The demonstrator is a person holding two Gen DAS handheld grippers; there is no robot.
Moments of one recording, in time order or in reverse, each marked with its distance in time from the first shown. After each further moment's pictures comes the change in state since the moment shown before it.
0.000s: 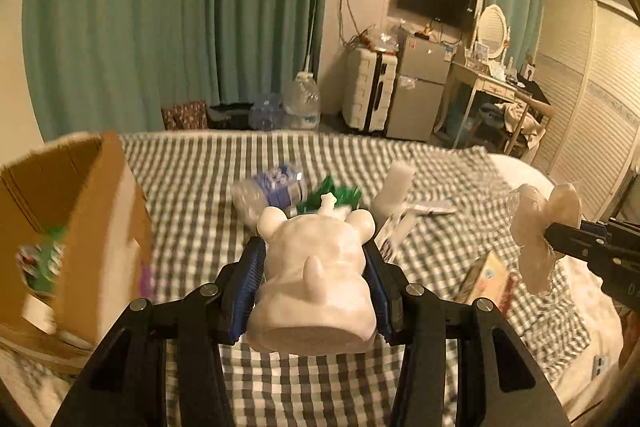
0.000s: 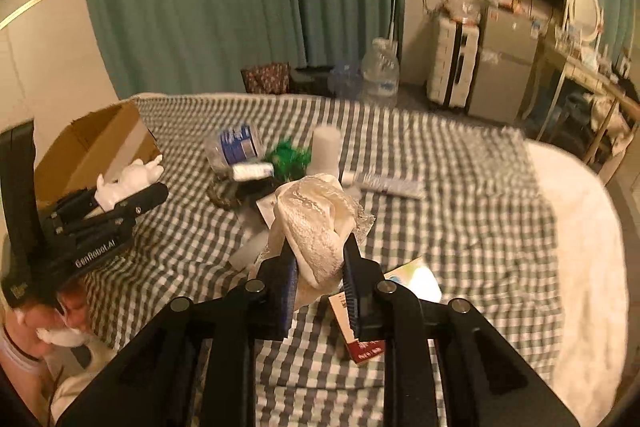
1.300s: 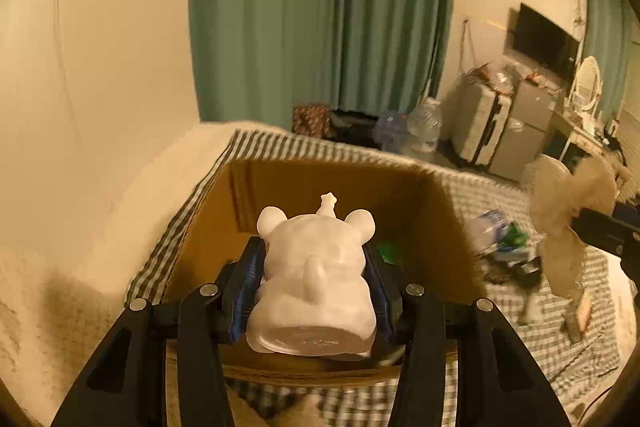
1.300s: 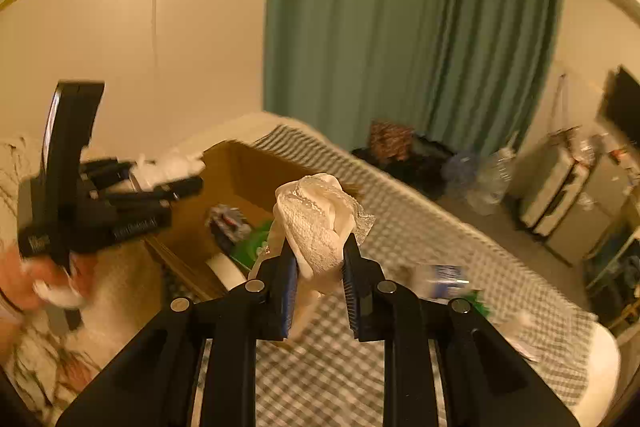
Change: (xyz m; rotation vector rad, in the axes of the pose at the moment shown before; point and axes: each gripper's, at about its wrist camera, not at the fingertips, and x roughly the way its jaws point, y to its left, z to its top) left arm -0.093 0.283 -0.005 -0.202 -0.002 0.300; right arm 0.003 0.305 0.089 -0.411 -0.119 0.256
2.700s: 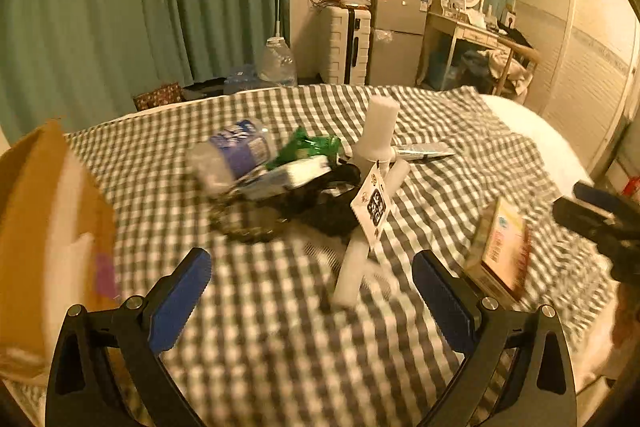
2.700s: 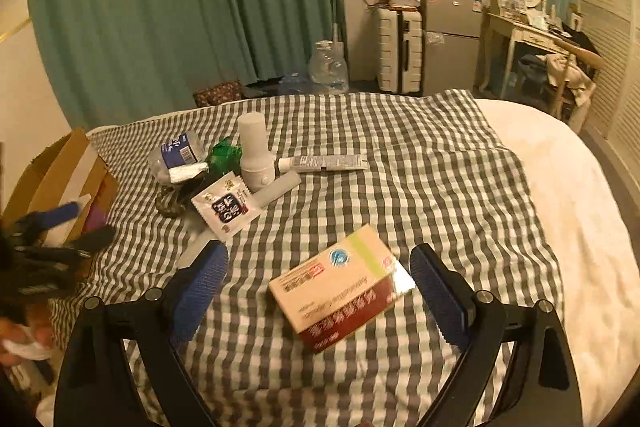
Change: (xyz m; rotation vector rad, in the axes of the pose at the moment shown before) left arm 0.066 -0.332 -0.094 0.350 0.116 -0.324; right arm -0.080 -0.268 -0.260 0.582 0.077 -0.368
